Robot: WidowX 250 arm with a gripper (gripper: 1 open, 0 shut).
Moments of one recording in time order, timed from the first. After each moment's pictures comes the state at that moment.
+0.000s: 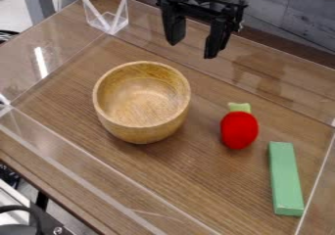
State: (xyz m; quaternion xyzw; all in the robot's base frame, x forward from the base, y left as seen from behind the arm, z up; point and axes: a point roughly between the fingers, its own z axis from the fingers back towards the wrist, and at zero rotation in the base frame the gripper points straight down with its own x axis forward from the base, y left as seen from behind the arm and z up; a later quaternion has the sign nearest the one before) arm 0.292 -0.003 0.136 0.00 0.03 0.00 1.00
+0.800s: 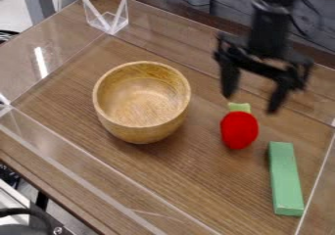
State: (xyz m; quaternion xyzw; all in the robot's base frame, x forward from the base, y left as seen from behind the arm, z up) arm 0.282 -0.098 0.092 -0.02 0.07 0.00 1.00
